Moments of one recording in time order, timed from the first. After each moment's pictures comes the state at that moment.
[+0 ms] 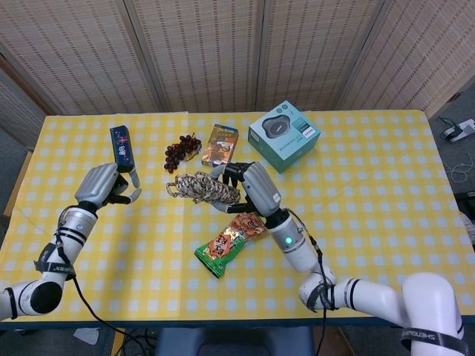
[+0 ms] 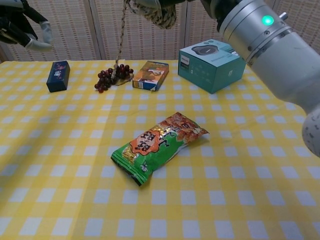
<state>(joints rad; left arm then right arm) -0.79 -1.05 -0.26 -1.79 0.75 0.90 0.08 0.90 -1.74 0.35 -1.31 -1.51 1.32 0.44</state>
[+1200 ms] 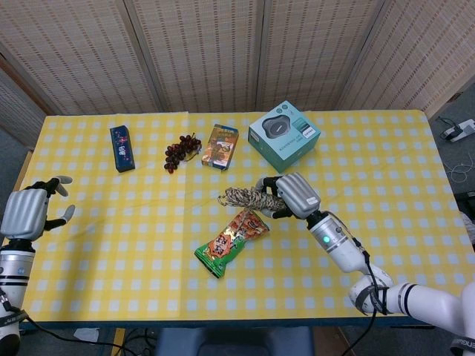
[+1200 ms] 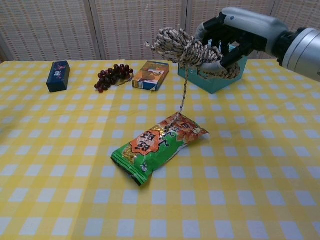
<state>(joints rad) -0.45 -1.05 -0.13 -1.70 1.14 1.34 0.13 0.78 -1.45 0.19 -1.43 -1.42 1.06 0.27</state>
